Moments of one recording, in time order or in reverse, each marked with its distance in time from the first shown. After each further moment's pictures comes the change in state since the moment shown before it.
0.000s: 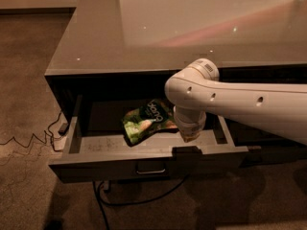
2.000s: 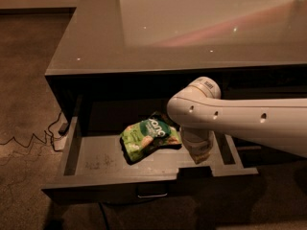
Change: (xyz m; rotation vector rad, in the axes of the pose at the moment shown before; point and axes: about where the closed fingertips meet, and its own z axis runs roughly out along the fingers) arm 0.002 0.071 0.023 -0.155 0.047 -0.028
